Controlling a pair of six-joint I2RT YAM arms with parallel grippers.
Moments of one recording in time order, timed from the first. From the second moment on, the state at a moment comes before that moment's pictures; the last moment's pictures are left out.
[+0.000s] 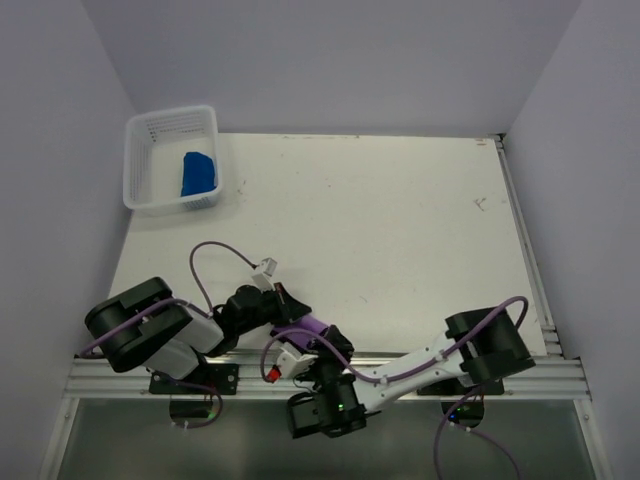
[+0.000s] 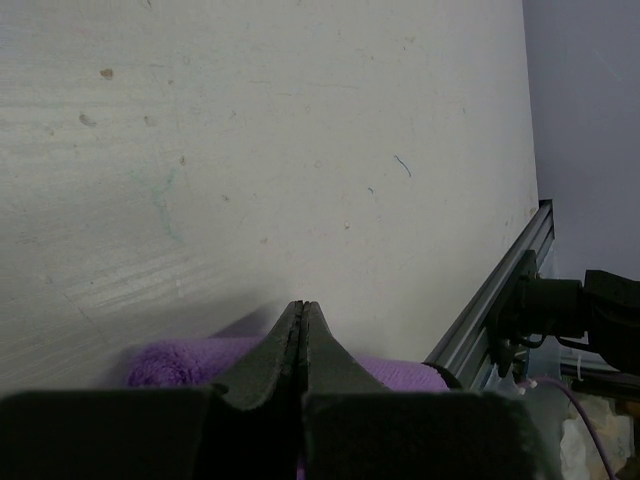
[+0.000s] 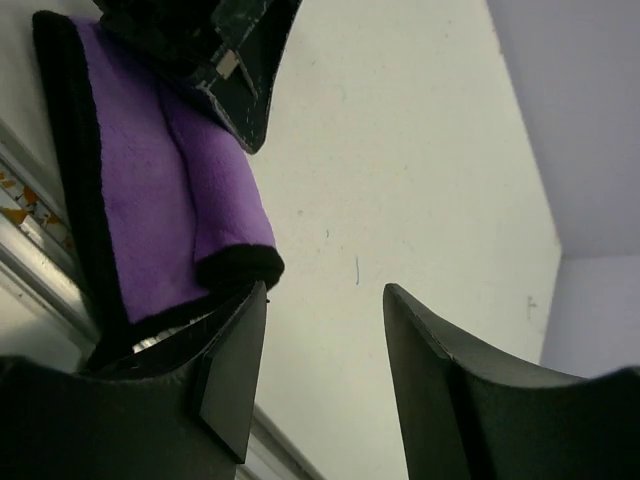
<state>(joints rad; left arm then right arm) -0.83 1.46 0.06 0.98 0.08 -0.98 1.84 1.76 1.05 -0.72 1.27 0.47</state>
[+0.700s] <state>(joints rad) -0.83 1.36 0.06 0.93 -0.01 -0.91 1.11 1.08 0.47 0.00 0.23 0.78</state>
